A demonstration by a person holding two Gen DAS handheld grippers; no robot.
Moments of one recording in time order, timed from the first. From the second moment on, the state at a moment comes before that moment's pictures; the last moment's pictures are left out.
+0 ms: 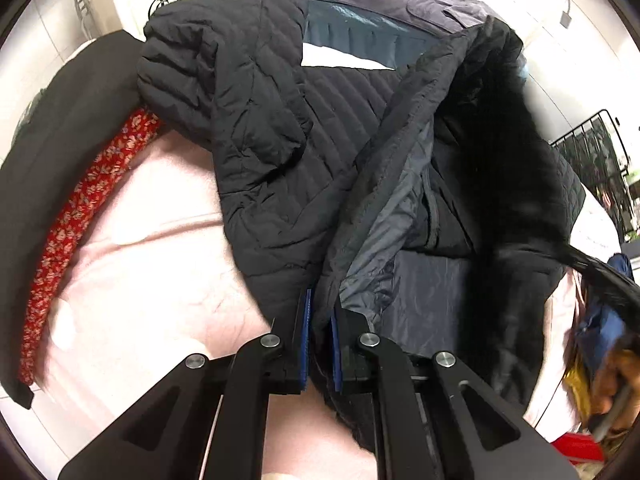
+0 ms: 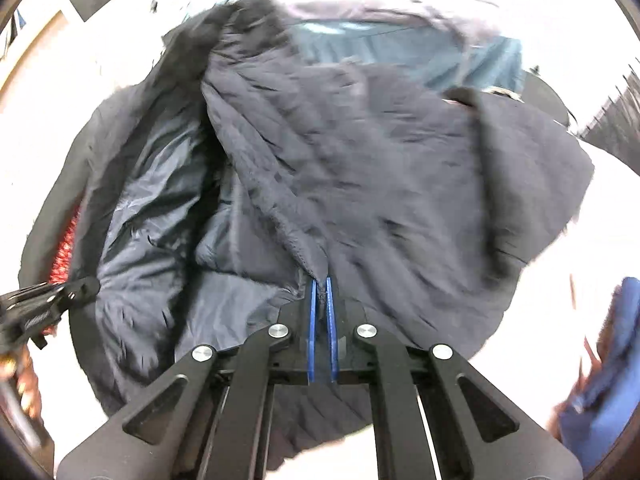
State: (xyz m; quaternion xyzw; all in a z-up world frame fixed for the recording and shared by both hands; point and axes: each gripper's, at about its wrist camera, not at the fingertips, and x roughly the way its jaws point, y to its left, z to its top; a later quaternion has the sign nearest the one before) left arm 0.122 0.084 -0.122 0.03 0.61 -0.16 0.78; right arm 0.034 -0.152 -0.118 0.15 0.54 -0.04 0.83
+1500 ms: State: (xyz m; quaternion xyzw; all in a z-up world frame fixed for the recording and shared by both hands) left arm 0.012 0.192 -0.204 -0.03 0.68 -0.12 0.72; right arm -0.187 -0.265 -0.218 0.35 0.59 -0.07 0.72
